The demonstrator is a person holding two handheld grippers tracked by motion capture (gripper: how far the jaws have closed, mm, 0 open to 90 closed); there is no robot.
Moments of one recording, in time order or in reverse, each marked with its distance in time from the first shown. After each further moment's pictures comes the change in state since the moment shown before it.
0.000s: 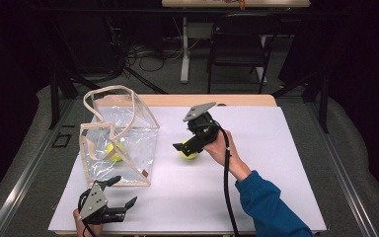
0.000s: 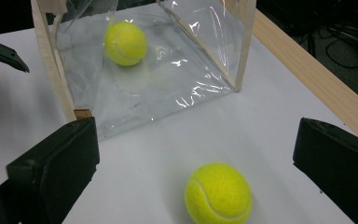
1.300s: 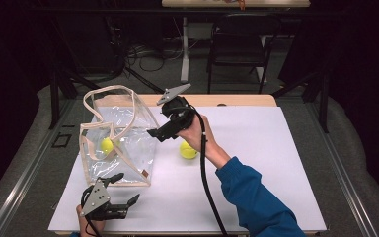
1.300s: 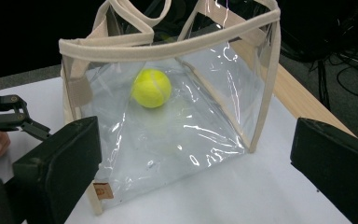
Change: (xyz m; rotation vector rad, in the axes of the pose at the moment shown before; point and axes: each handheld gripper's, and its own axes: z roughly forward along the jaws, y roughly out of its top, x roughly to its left) left arm 0.004 0.004 0.009 -0.014 -0.023 0.006; right arm 0.013 0.071 0.021 -0.062 0.047 -0.014
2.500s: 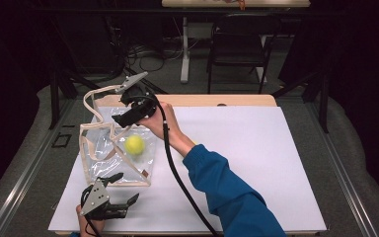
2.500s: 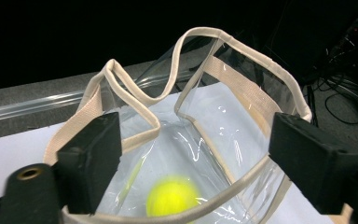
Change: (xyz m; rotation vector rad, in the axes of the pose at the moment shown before) left arm 0.001 0.000 0.000 0.001 0.008 -0.014; right arm 0.023 0.072 0.061 -0.041 -0.040 -0.047
